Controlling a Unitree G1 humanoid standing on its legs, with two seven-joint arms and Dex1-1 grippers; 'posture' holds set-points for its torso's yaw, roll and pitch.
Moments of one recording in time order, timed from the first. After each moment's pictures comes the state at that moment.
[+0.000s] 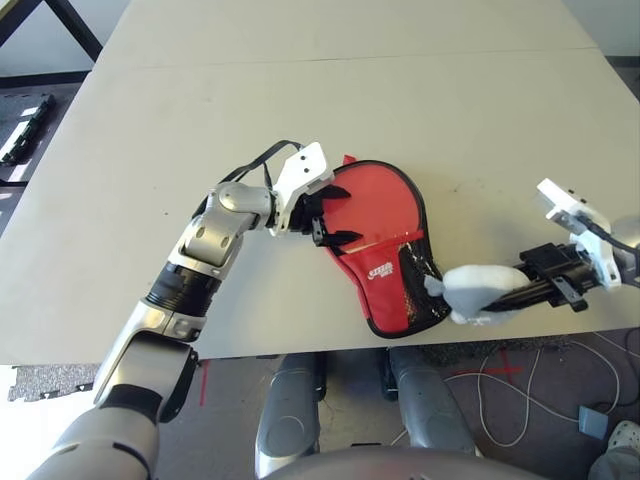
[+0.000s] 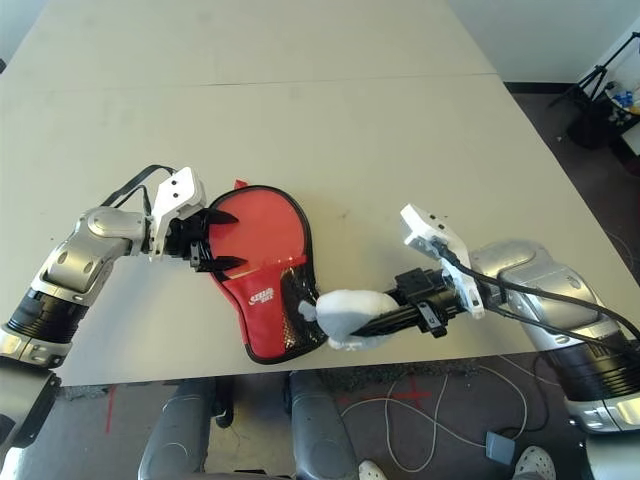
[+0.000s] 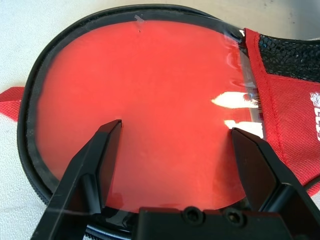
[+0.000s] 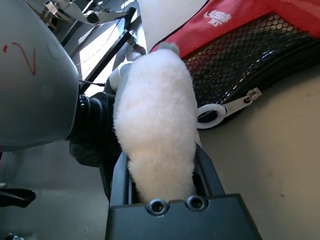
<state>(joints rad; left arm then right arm) -0.67 0.52 -0.26 0.15 -0.12 0.41 -1.09 -0.37 -1.11 0.21 -0.10 0.64 0.58 1.59</state>
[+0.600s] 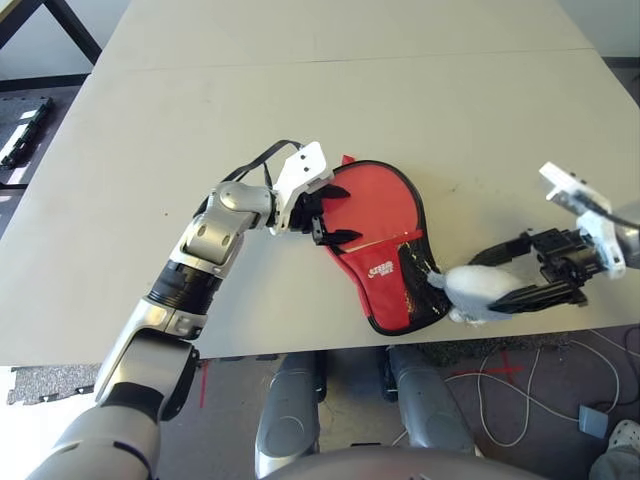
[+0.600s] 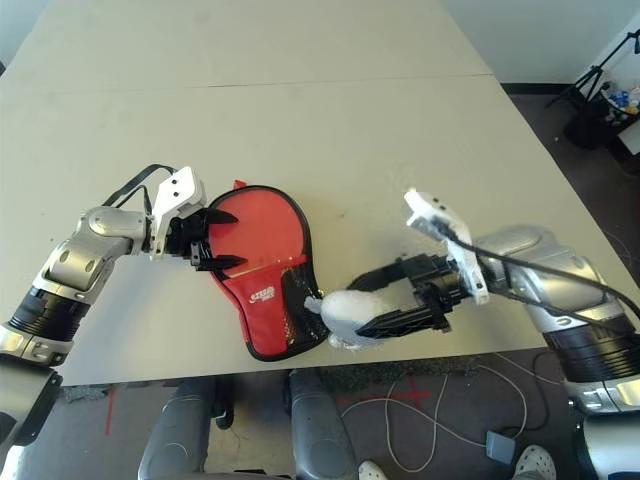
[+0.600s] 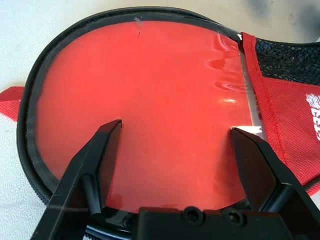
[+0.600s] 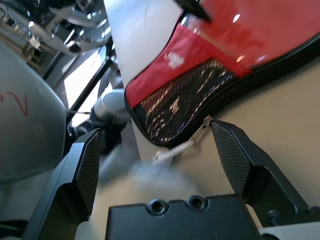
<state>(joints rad) -0.67 0.53 -0.26 0.15 -0.13 0.41 -1.10 -0.55 -1.10 0.15 0.05 0.66 0.73 1.61</state>
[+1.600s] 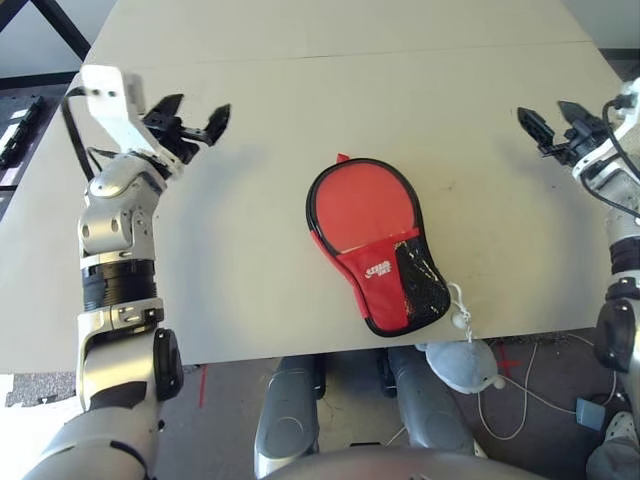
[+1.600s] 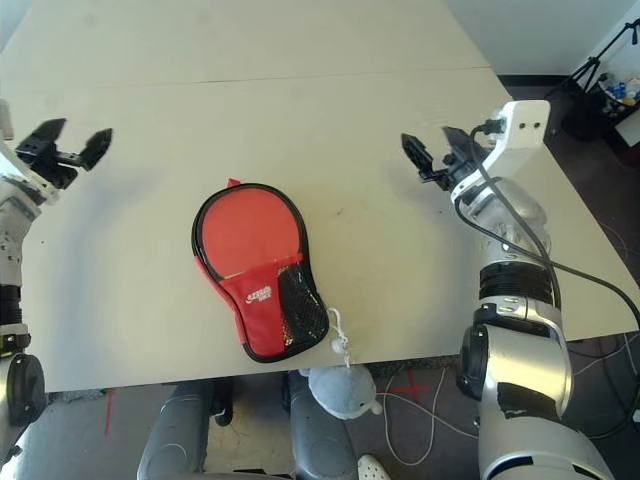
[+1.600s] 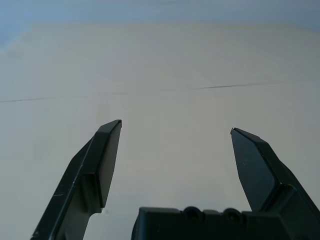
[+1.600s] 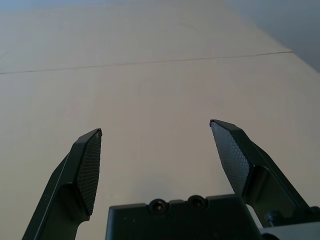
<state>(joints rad) -0.62 0.52 0.41 0.31 -0.27 0.18 -0.39 -0.85 -0.65 -0.29 0.91 0.33 -0.07 0.54</state>
